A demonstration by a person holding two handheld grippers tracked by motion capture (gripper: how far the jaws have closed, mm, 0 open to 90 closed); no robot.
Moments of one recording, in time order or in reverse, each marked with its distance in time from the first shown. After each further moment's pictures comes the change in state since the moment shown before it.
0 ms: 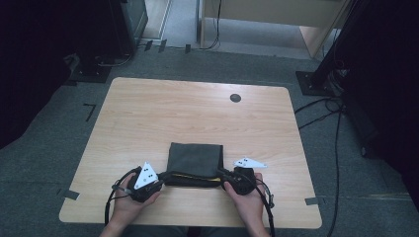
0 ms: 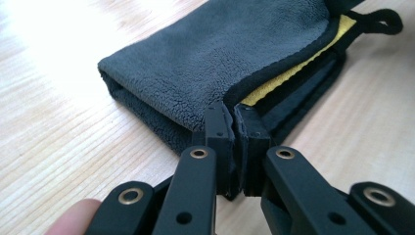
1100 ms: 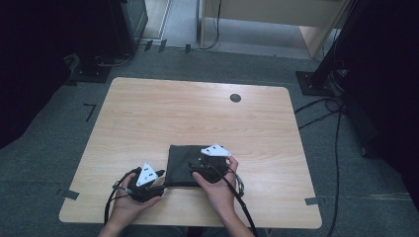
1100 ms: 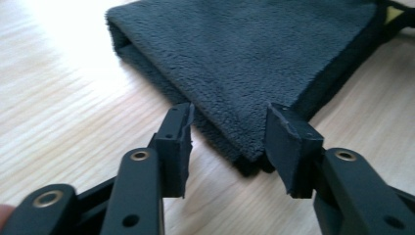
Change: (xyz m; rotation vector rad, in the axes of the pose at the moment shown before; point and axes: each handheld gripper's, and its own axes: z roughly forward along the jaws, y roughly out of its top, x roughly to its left) left arm 0.007 -0.014 0.011 0.080 0.041 -0.083; right arm 0.058 0.040 0.065 -0.032 -0.173 -0.129
